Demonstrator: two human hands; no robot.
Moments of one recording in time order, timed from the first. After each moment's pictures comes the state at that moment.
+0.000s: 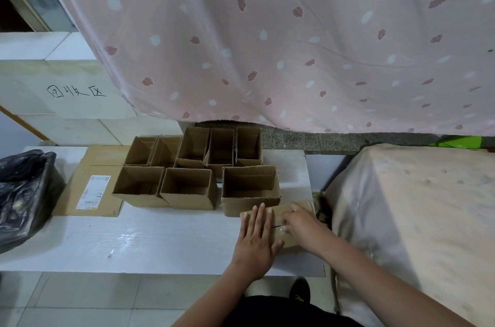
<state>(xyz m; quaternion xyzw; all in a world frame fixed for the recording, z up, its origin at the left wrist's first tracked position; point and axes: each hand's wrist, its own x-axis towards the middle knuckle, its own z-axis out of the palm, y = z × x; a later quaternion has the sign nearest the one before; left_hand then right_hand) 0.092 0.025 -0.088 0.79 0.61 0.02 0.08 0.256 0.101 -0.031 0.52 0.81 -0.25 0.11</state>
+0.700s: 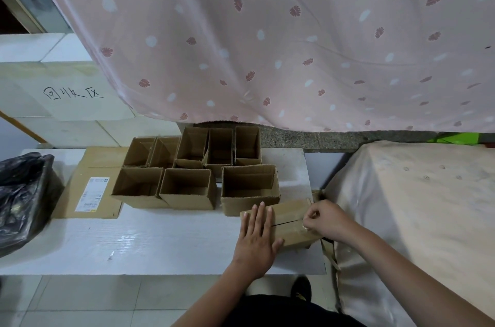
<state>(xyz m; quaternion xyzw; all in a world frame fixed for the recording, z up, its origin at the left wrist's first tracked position) 0.091 0.033 -0.092 0.78 0.60 -0.02 0.15 0.295 0.110 0.002 0.63 0.65 -0.42 0.00</state>
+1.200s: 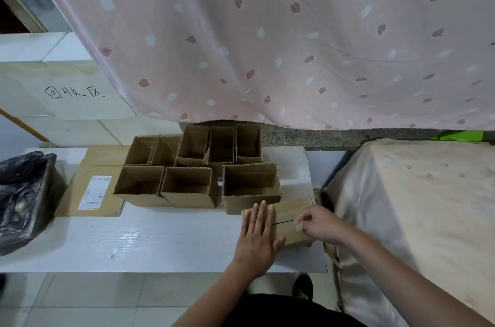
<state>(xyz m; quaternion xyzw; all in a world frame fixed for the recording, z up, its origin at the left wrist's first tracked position) 0.092 0.031 -0.091 0.79 0.60 0.00 0.12 0.282 0.104 -0.013 0.62 0.61 -0.49 0.03</state>
